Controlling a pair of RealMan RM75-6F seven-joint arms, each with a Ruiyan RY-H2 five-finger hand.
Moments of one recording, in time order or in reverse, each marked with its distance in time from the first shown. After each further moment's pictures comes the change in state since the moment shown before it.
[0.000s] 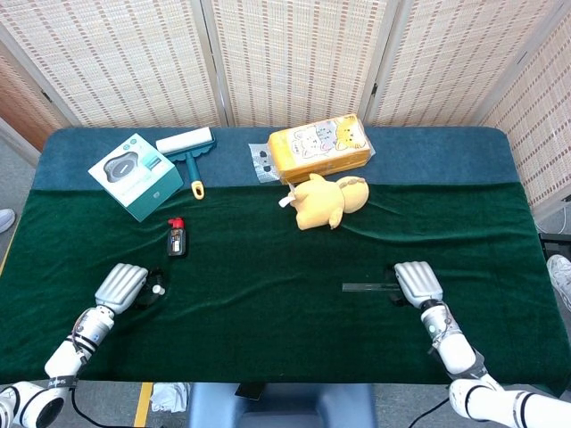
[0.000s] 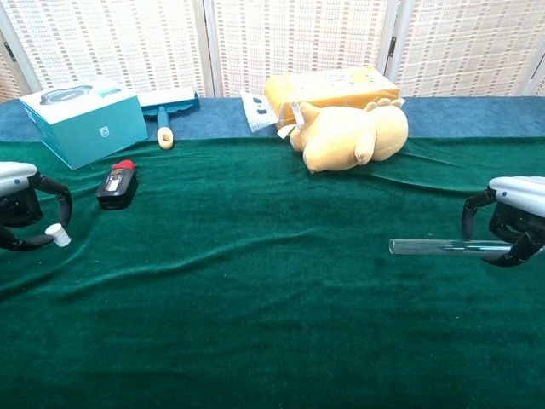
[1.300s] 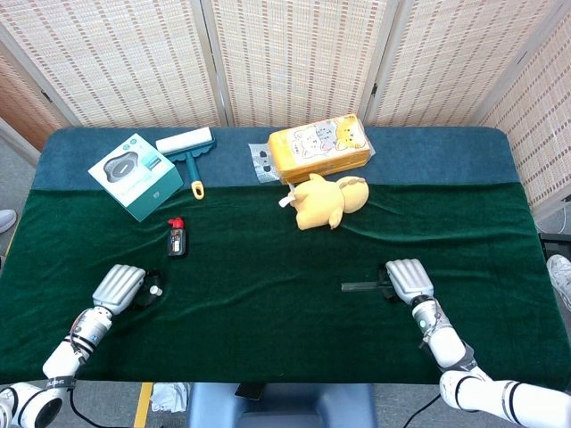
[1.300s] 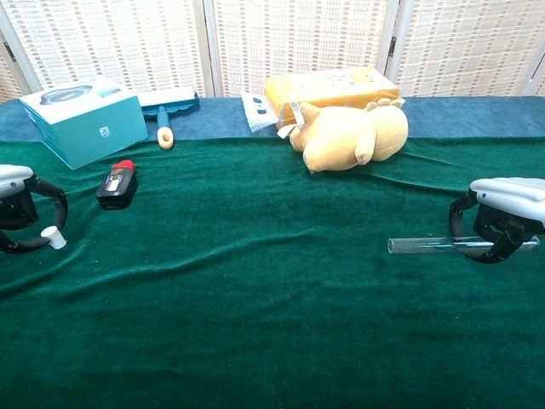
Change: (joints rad) left arm 0.006 -0.001 0.002 0.012 -0.004 -0.010 -0.007; right arm 0.070 -0.017 -0.018 0.003 0.094 -0.015 -0.057
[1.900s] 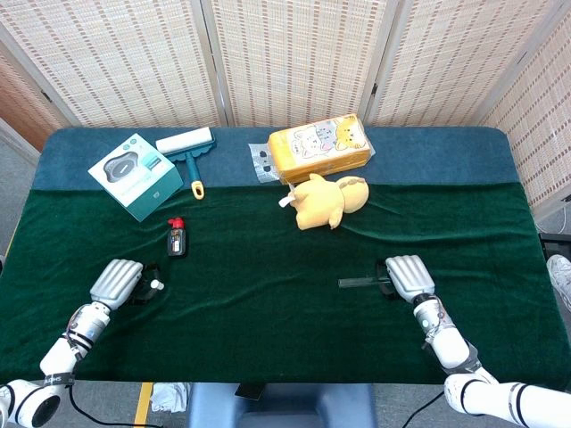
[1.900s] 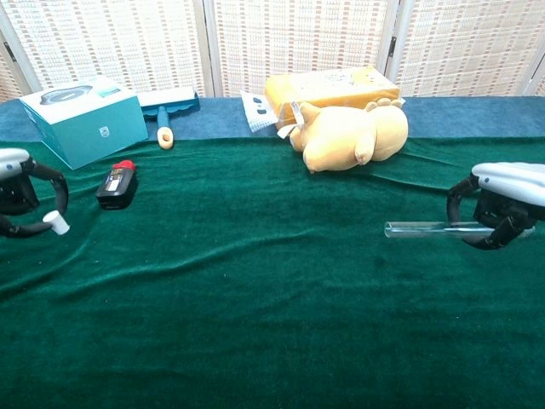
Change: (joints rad) left arm -0.006 0.045 -0.031 -0.055 0.003 0.020 -0.078; right arm -0.009 0.040 0.003 -0.051 -0.087 0.044 0.083
